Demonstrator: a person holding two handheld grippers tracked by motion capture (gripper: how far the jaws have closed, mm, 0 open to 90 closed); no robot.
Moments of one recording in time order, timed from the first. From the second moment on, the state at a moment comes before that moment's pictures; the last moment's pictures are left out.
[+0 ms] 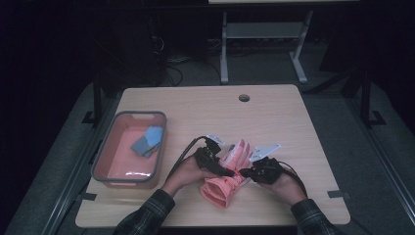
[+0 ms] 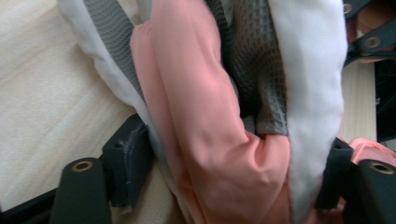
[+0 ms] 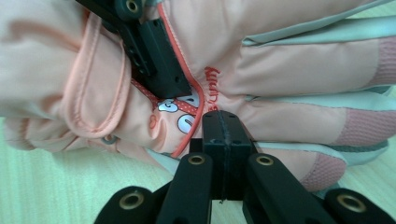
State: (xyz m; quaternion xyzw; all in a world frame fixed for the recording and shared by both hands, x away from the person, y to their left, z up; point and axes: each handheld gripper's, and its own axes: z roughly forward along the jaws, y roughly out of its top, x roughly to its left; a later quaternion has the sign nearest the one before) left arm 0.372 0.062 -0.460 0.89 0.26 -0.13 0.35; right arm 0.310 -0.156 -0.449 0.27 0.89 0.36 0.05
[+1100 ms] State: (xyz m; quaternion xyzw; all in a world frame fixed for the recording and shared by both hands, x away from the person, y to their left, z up) left arm 0.370 0.077 -0.435 0.88 0.26 -0.14 0.38; right arm 0.311 -0.215 -0.445 0.35 0.83 0.42 0.08
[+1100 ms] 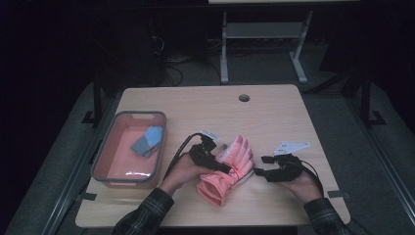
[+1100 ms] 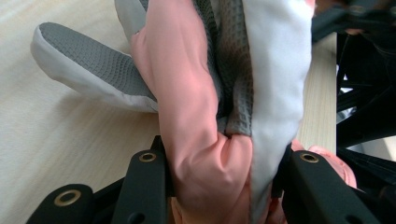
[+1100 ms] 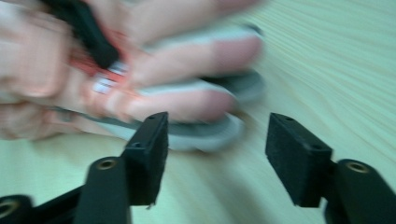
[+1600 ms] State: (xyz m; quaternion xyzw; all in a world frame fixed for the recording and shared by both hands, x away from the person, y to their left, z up) left arm 0.370 0.095 -0.408 0.87 0.28 -0.11 0.40; right arm 0.320 -0.213 -0.480 0.39 0.83 0.36 0.15
